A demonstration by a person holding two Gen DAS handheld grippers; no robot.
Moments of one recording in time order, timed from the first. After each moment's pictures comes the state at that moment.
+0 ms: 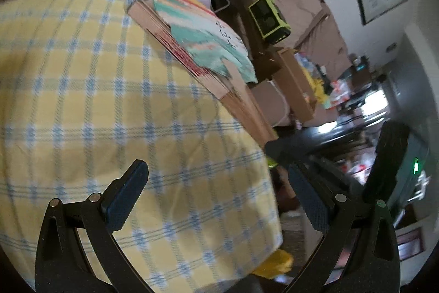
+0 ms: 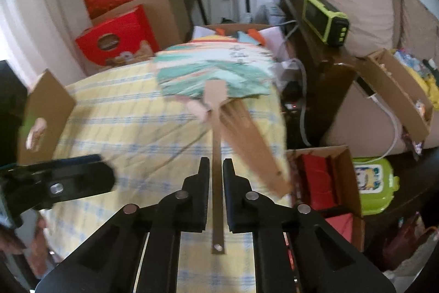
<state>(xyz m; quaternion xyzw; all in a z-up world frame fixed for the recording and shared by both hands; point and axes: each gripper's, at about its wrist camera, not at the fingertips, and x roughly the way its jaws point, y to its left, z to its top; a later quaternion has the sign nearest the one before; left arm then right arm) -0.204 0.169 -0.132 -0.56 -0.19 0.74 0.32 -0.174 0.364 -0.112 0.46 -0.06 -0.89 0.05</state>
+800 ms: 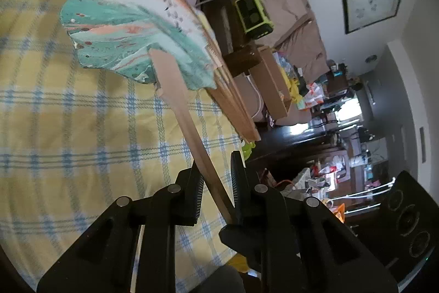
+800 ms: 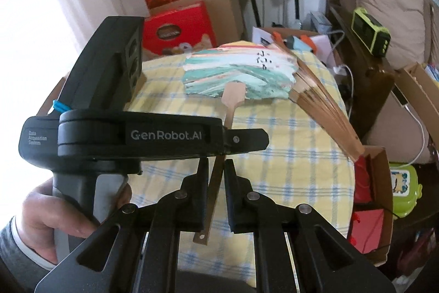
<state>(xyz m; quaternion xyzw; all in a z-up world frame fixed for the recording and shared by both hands) -0.189 0.160 -0.138 -0.55 -0.24 0.71 0.36 -0.116 0.286 -0.092 0.43 -0.05 -0.89 0.15</state>
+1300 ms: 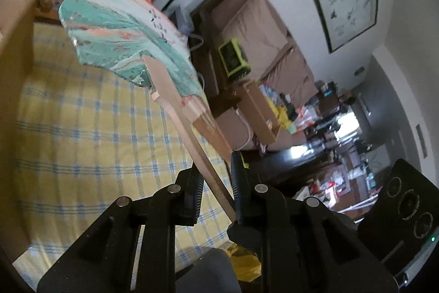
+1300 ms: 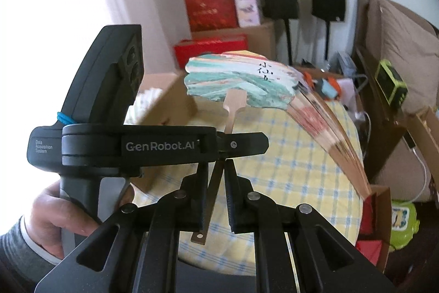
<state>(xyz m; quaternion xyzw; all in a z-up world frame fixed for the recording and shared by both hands) -0.161 0.083 -0.051 -0.46 -0.26 0.77 0.36 -0.092 0.230 -0.017 0.36 -0.01 -0.91 0.21</state>
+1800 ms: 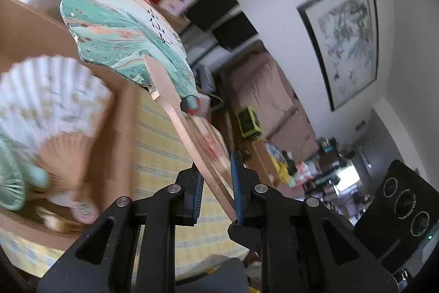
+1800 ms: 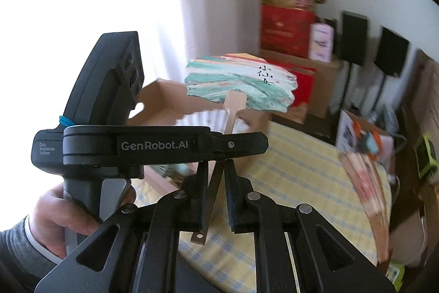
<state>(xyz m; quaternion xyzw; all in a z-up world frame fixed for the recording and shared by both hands) -0.149 -0.076 -0.029 -0.37 -0.34 0.82 0.28 -0.092 0.096 0.021 0.32 0.08 -0.88 0.33</state>
